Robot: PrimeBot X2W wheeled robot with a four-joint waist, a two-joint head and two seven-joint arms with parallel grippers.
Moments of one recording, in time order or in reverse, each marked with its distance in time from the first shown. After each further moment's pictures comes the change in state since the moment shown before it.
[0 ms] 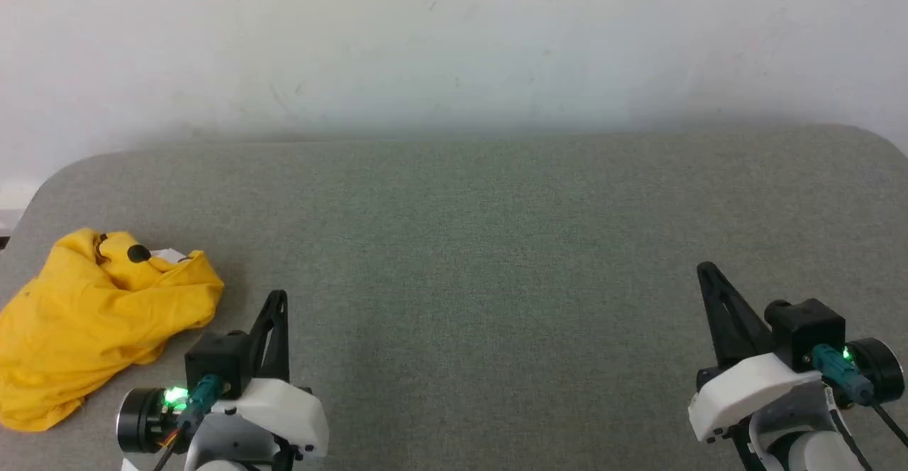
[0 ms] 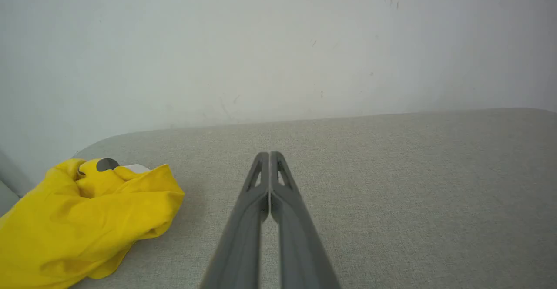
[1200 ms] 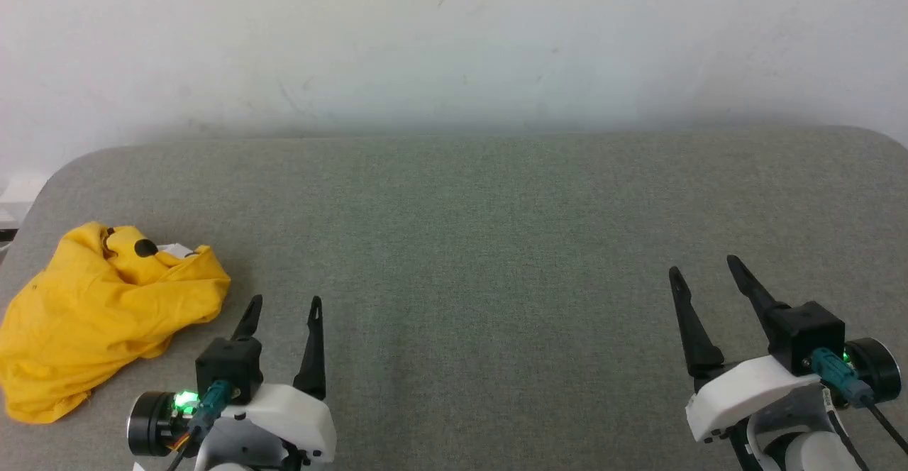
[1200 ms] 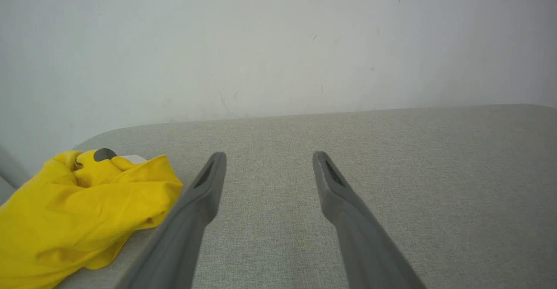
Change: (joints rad) left arm 0.000 0.000 -0.019 0.029 -0.003 0.008 -0.027; right arm -0.001 0.000 0.005 0.009 0.003 -0.001 -0.030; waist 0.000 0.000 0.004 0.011
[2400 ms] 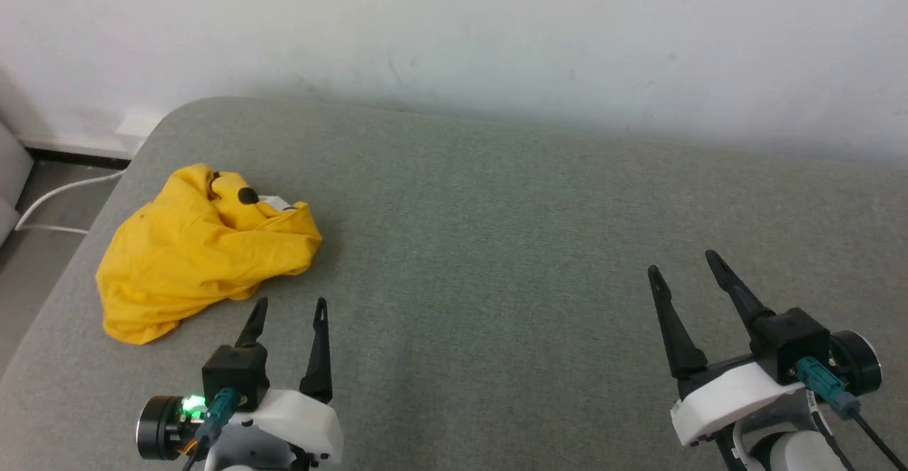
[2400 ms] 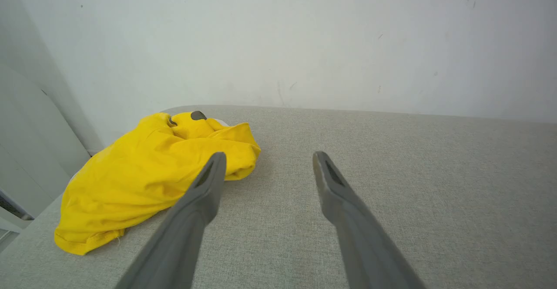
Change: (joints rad) left arm -0.005 0.015 -0.040 0.037 -0.035 0.041 -0.058; right arm -0.009 -0.023 0.064 0.013 0.017 0.000 -0.076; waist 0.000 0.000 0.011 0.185
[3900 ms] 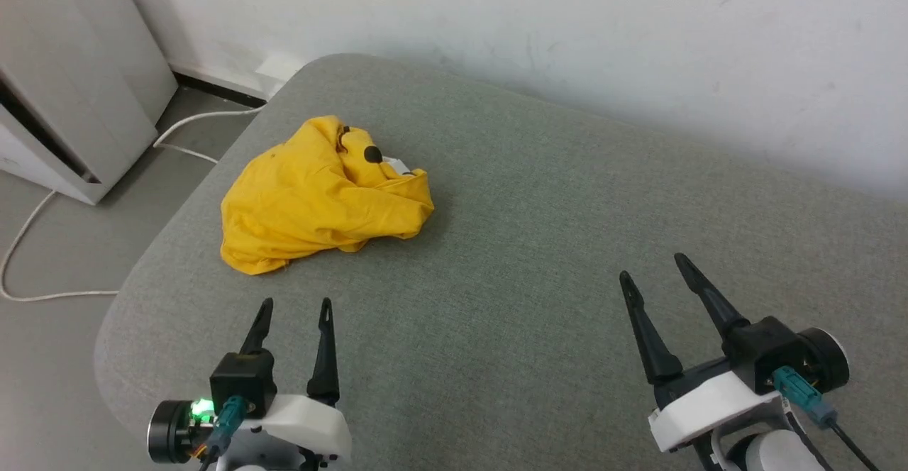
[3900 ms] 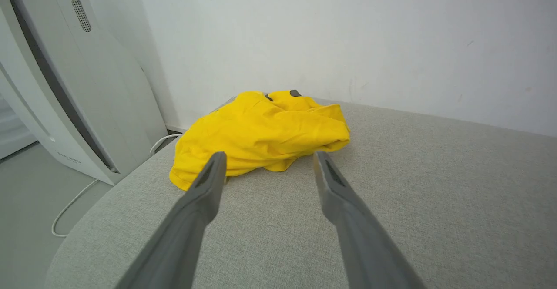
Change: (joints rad) left arm -0.020 0.031 -0.070 0.061 -0.062 0.067 -0.090; right arm -0.026 -0.023 0.081 0.067 0.035 0.000 -0.091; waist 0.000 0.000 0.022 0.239
